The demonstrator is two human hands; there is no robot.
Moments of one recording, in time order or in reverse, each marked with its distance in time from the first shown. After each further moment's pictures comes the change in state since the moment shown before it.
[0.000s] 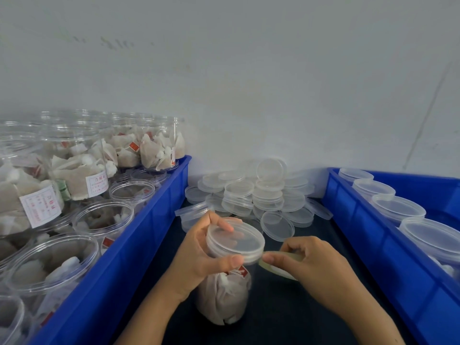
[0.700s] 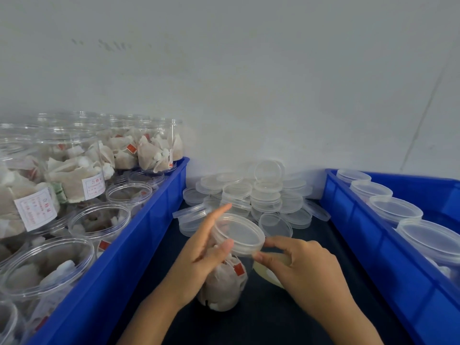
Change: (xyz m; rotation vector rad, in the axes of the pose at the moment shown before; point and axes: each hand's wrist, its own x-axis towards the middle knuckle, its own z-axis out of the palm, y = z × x) left_hand -0.006 0.010 0.008 0.277 -0.011 -0.023; right_hand -0.003 -0.009 0.012 -0.159 0.142 -0.192
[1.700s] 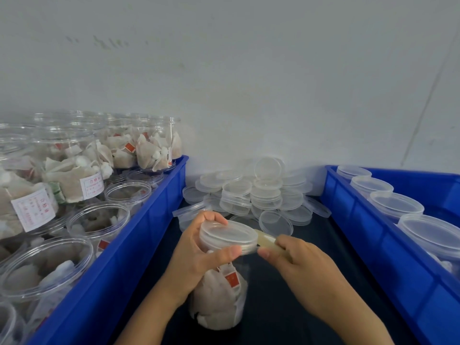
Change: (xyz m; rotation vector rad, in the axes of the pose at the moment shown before) left_hand 0.005 -0.003 -0.002 -0.170 0.112 -0.007; right_hand -0.001 -0.006 -0.007 0.085 -0.180 0.111
